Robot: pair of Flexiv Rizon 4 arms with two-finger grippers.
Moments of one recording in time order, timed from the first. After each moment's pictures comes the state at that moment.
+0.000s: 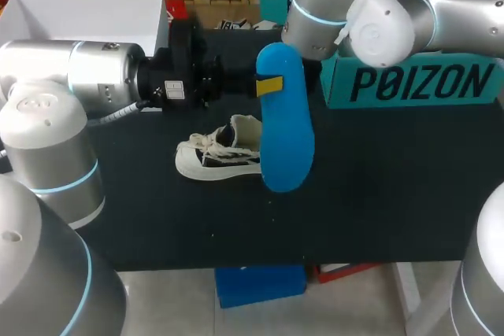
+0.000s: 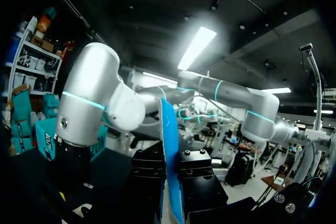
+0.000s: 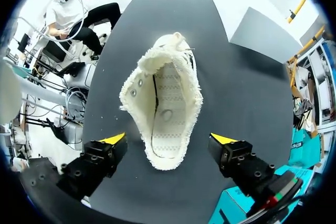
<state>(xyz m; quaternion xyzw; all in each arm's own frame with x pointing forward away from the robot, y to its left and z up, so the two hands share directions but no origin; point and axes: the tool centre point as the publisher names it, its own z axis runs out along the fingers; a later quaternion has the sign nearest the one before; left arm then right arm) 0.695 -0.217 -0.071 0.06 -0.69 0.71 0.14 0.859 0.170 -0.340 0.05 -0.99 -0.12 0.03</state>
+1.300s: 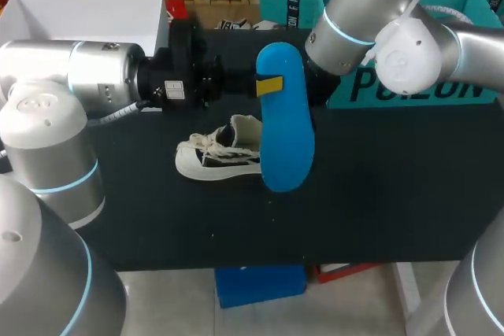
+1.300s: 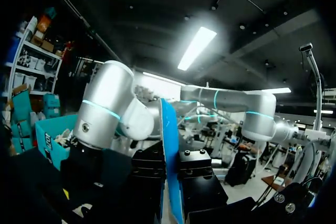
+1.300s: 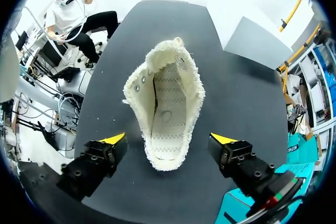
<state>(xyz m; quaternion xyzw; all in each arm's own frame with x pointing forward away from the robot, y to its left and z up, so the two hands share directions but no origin) 0.695 -0.217 -0.071 0.06 -0.69 0.71 0.14 0.854 0.157 -0.347 0.05 -0.98 -0.19 -0.01</state>
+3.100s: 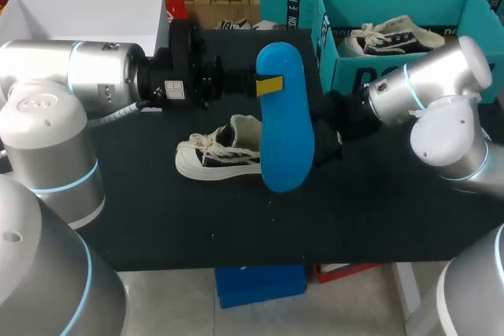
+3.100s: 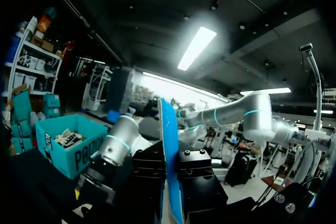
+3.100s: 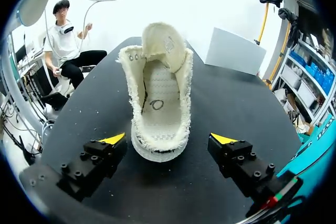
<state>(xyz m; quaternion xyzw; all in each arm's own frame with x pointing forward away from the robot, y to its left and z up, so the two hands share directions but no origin) 0.695 -0.217 -0.071 0.06 -0.69 0.71 0.14 0.862 0.125 -0.412 0.01 -0.91 -0.41 -0.04</state>
